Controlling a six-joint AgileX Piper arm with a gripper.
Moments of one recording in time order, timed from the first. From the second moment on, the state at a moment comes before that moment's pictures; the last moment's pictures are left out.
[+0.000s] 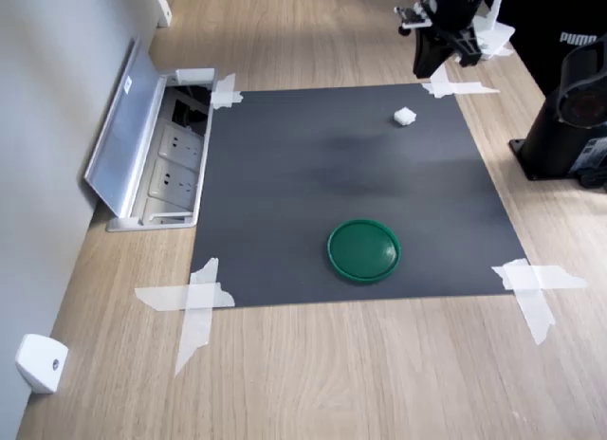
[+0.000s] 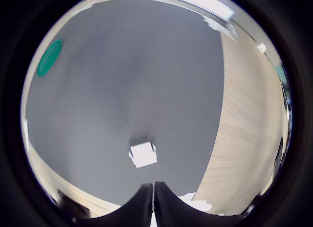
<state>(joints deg) -30.1 62.8 -37.8 -3.3 49.1 -46.7</state>
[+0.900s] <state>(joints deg) -29.1 70.4 -37.8 -0.5 46.0 -59.8</state>
